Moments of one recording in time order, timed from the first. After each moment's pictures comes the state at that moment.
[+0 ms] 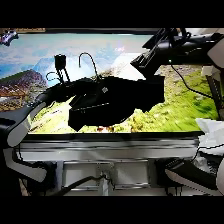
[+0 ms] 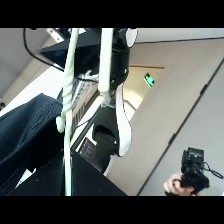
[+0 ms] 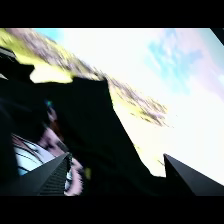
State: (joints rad) left arm -0.22 -1.69 1.07 -0.48 -1.85 -0.13; right arm 0.40 -1.17 1.75 -1.30 1.30 0.98
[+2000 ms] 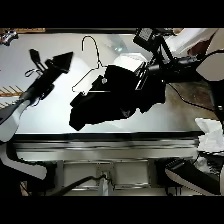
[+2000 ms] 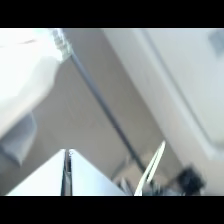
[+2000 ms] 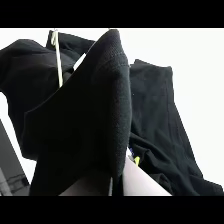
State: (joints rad) left arm 0.05 -1.68 1.07 -0.74 -1.48 -0.40; right arm 0.38 -1.10 1.52 -1.15 1.32 0.83
